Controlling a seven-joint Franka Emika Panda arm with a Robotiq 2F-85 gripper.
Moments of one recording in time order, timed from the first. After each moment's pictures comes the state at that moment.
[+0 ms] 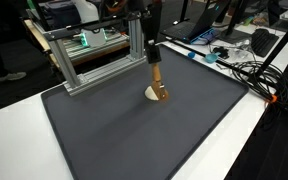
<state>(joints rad) -0.12 0.06 0.02 -2.30 -0.01 2.84 -1.03</state>
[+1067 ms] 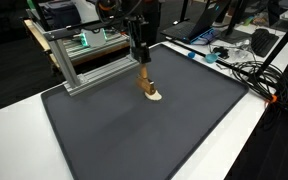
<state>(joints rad) -0.11 0.00 0.00 -2.35 -0.05 2.67 -1.34</state>
